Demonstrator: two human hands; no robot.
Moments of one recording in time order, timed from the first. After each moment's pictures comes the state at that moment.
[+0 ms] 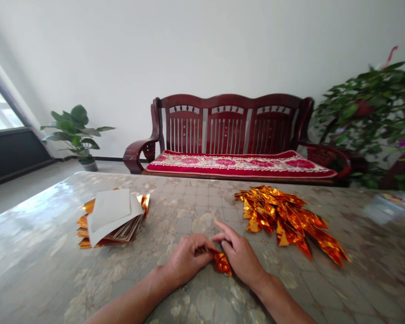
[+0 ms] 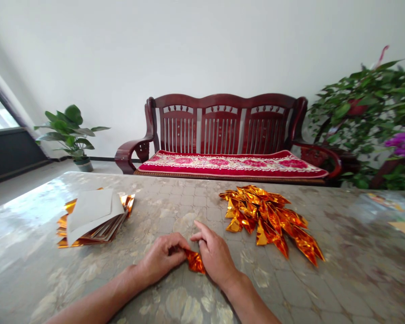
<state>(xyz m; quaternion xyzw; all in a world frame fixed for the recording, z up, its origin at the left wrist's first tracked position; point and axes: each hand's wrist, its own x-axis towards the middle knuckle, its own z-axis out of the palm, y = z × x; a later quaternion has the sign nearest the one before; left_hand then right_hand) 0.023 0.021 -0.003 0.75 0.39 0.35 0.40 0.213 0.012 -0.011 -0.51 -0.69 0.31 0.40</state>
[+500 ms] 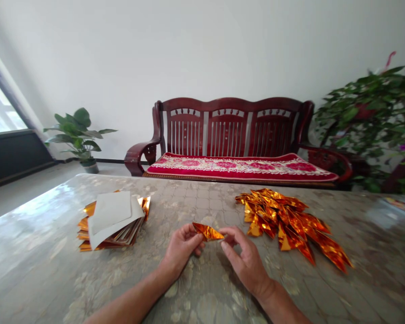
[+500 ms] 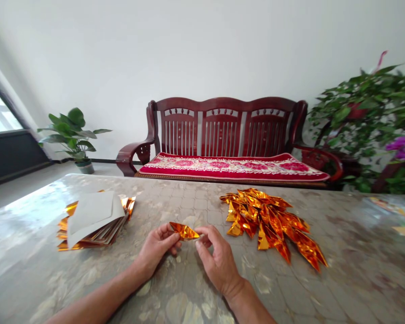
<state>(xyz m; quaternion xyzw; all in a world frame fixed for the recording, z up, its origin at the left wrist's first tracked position) 0.026 0.034 0.004 0.47 0.43 0.49 0.60 0.215 0.003 0.003 -0.47 -0.71 0.22 0.48</state>
